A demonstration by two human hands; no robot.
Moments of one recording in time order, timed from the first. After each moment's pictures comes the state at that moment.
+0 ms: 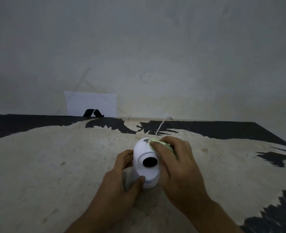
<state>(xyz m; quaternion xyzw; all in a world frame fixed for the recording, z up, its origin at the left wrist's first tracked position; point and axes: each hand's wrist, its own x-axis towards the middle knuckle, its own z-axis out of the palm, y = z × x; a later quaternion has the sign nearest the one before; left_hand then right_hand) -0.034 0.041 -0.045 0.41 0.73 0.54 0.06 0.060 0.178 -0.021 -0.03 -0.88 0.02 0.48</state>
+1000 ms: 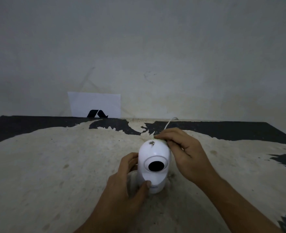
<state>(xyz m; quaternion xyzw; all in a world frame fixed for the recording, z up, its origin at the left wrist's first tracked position) -0.045 0.048 -0.059 0.41 0.73 0.54 0.02 0.030 0.222 -0.001 0.01 -0.87 0.33 0.36</state>
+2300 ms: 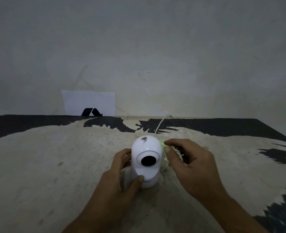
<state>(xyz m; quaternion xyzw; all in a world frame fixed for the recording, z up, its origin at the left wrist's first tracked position) -0.035 0.040 -0.047 0.42 0.73 0.53 0.05 0.075 0.206 -0.014 -0.09 -0.85 0.28 0.44</state>
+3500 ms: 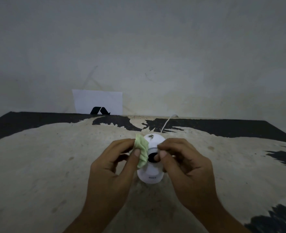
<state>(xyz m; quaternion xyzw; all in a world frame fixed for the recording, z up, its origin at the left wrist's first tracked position) -0.015 0.026 -0.011 0.38 0.65 0.65 -0.15 0.074 0.162 -0.006 -0.01 -0.78 0.41 0.48</state>
